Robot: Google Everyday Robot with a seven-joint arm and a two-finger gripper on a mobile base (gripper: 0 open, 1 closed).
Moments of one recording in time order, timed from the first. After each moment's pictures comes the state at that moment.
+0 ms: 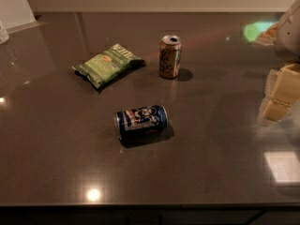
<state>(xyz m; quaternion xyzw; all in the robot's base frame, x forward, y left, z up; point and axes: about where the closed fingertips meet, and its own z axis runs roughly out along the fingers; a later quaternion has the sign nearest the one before) 0.438 -0.217 0.976 -0.60 0.78 -0.03 0.16</state>
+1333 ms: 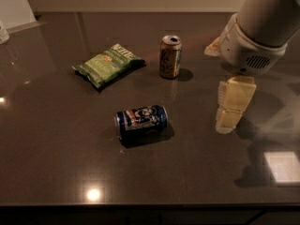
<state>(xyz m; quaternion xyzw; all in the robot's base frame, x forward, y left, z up) 0.449 -0.139 0.943 -0.68 0.72 0.00 0.15</state>
